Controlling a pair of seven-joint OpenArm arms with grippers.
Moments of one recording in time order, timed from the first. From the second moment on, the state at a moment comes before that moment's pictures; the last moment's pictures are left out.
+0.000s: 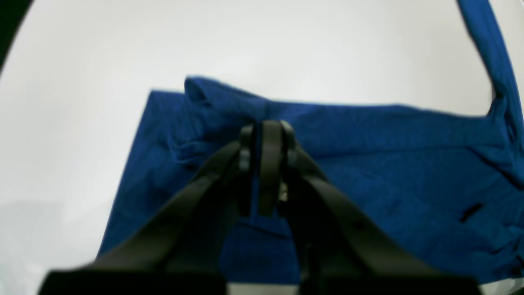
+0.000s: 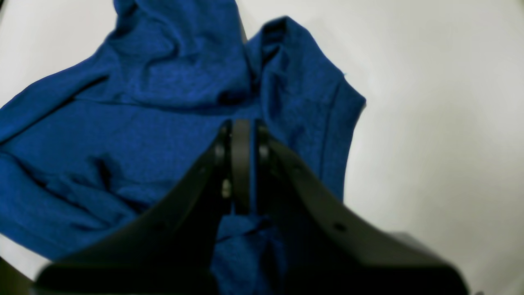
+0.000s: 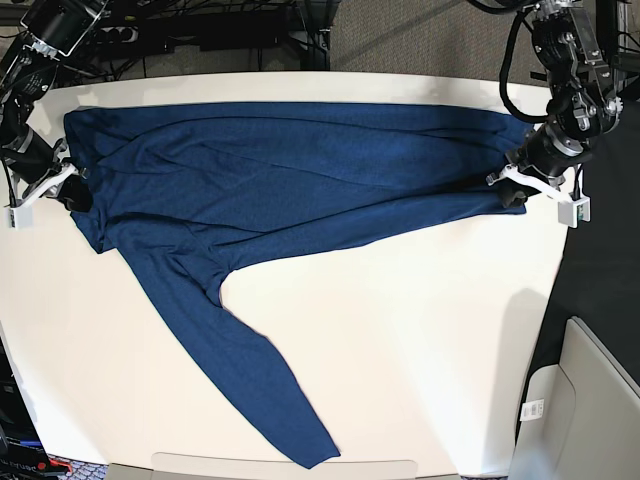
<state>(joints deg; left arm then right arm) 13.9 -15.6 -24.4 109.3 -42.0 -0.8 59.9 -1.6 19.4 41.5 84.5 47.1 38.7 -66.0</state>
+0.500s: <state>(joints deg) 11.9 -15.7 -24.1 104.0 -41.2 -0.8 67.3 18.7 16.8 29.4 76.1 27.6 29.7 -60.8</state>
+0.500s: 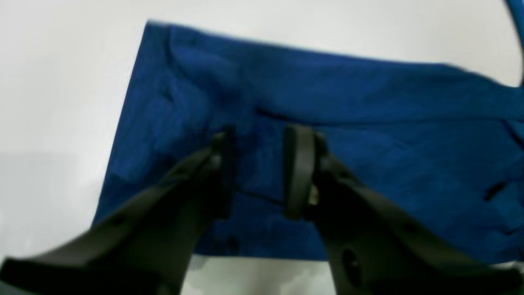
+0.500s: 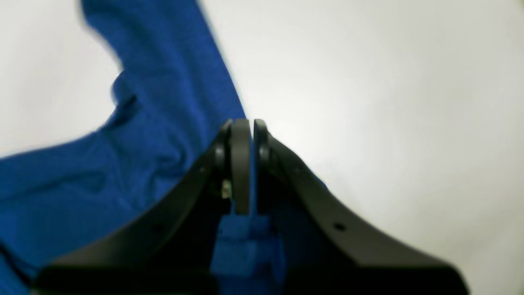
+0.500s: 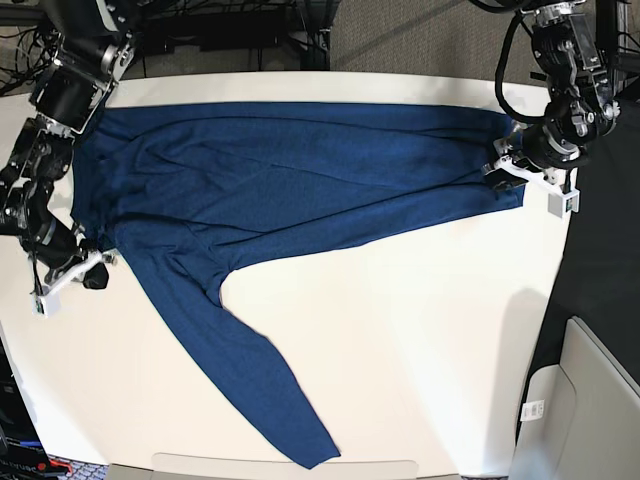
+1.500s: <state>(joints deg) 8.6 -15.8 -24.4 103.0 -41.3 -1.0 67.1 30.8 12.7 20.2 48.8 23.8 1.2 -43.6</state>
